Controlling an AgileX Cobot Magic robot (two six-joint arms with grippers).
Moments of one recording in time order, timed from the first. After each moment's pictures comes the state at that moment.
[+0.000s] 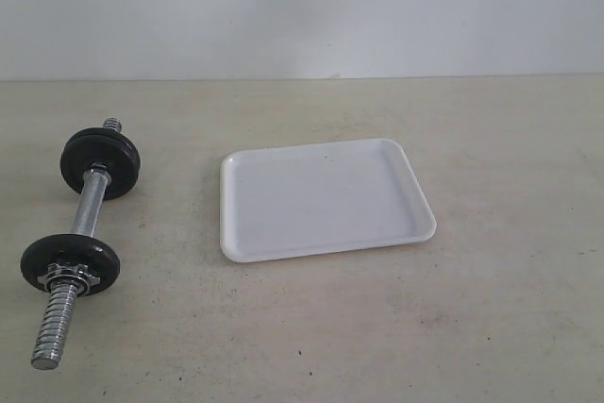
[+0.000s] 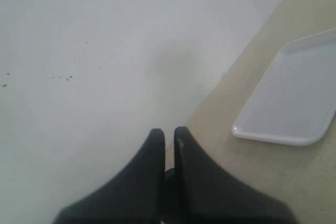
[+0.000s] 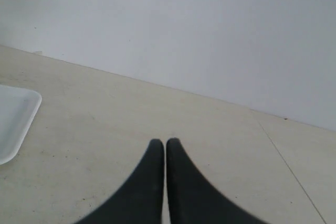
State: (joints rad) left arm -0.44 0.00 0.00 0.10 0.07 0.65; right arm -0.06 0.01 0.00 0.02 0.15 -0.34
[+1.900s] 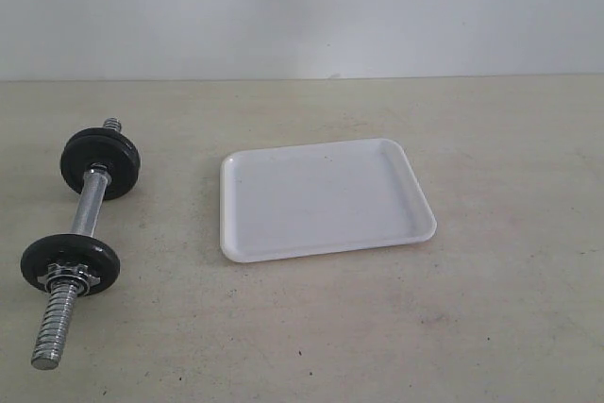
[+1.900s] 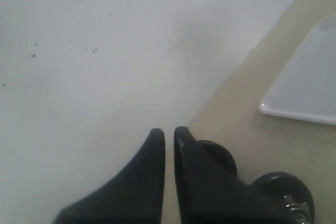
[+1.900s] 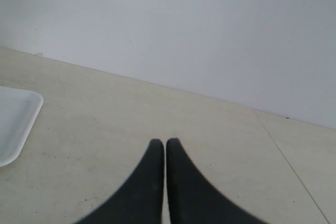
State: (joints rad) left arm -0.31 0.00 0.00 0.10 0.07 0.65; right arm -0.06 0.01 0.00 0.03 0.15 -0.34
